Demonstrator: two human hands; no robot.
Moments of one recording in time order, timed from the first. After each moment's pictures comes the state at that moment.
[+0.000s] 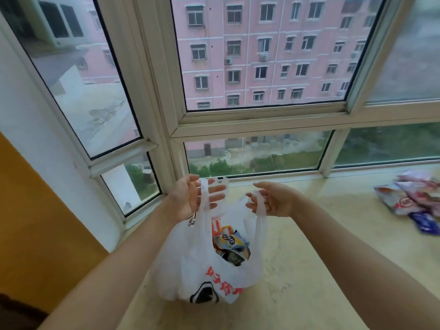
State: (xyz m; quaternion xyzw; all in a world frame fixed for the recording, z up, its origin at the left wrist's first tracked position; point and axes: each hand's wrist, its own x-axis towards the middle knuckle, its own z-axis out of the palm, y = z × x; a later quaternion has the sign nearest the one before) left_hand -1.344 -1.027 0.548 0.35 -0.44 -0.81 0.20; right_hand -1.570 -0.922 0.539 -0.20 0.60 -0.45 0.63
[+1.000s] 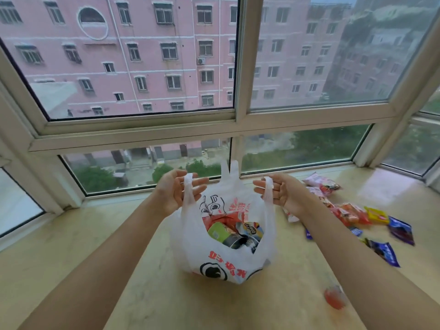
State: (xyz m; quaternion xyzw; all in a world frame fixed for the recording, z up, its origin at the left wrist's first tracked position) left_hand -1.787 -0.877 0.553 0.37 -0.40 -0.81 0.21; right_hand -2.030 -0.717 0.546 -0.21 0.60 -0.59 0.50
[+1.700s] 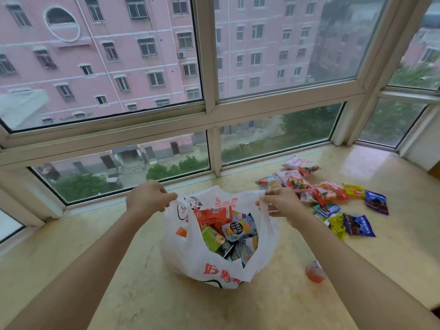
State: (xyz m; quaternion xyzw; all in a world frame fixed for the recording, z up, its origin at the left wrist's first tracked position) left_hand -1.812 -0.841 0.542 0.55 -0.81 -0.19 0.04; right_hand -2.062 -0.640 0.499 -0.21 0.75 -0.50 0.38
